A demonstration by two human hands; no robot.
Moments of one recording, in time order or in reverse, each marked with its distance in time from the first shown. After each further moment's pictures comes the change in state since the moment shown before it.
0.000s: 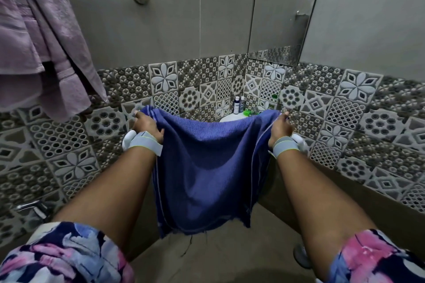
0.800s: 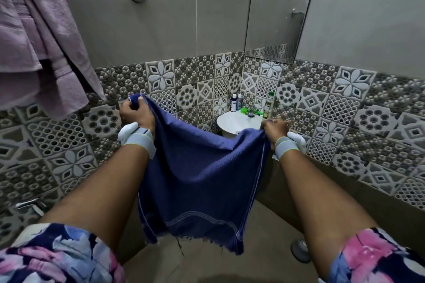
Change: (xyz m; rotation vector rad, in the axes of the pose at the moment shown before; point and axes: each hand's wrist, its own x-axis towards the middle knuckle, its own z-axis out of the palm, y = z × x) left_hand 0.000 0.004 -0.001 0.319 0.296 0.587; right_hand -0.008 0.011 -0.015 -0.318 -0.106 -0.140
